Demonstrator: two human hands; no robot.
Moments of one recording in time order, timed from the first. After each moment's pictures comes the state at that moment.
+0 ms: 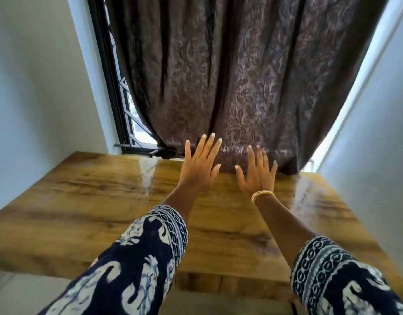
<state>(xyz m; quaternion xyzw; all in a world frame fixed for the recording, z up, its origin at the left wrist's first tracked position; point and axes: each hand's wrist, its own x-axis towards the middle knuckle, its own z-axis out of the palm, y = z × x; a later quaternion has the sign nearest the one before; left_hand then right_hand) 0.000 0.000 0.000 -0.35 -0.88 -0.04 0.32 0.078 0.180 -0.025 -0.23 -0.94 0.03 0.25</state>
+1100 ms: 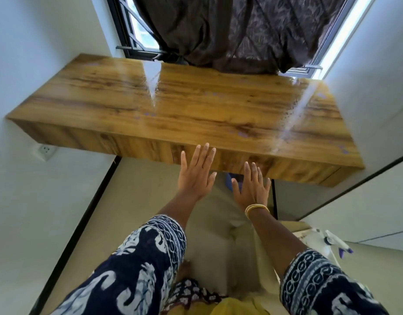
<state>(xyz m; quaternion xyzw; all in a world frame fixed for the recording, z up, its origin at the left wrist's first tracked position) 0.317 -0.065 -0.194 -0.30 -0.95 -0.02 0.10 0.400 0.106 -0.227 -0.24 -0.96 0.11 0.04</state>
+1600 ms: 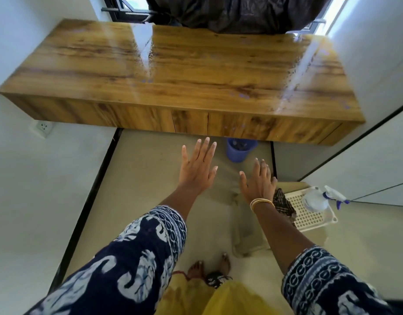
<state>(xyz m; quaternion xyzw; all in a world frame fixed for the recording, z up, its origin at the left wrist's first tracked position) 0.393 -0.109 -0.227 -0.33 -0.94 -0.02 0.06 0.493 0.065 -0.266 -0.32 -0.94 0.15 0.02</state>
